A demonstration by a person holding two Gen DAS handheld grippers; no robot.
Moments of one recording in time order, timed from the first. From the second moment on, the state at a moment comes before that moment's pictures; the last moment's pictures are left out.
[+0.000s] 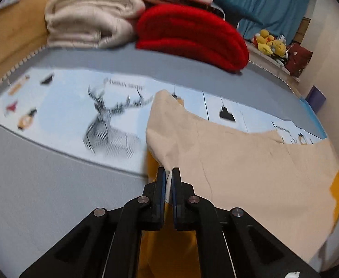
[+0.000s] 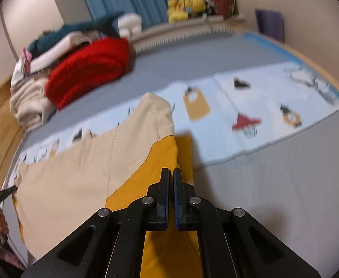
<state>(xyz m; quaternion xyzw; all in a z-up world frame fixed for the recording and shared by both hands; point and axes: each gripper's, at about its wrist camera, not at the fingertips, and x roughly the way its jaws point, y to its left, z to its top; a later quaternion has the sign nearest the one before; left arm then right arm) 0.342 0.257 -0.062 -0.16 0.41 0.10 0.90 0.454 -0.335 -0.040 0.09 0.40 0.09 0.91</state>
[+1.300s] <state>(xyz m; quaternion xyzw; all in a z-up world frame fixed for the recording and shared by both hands) 0.296 0.222 -0.123 -0.11 0.62 -0.02 0.77 0.411 -0.330 -0.134 -0.09 0.61 0.10 0.78</state>
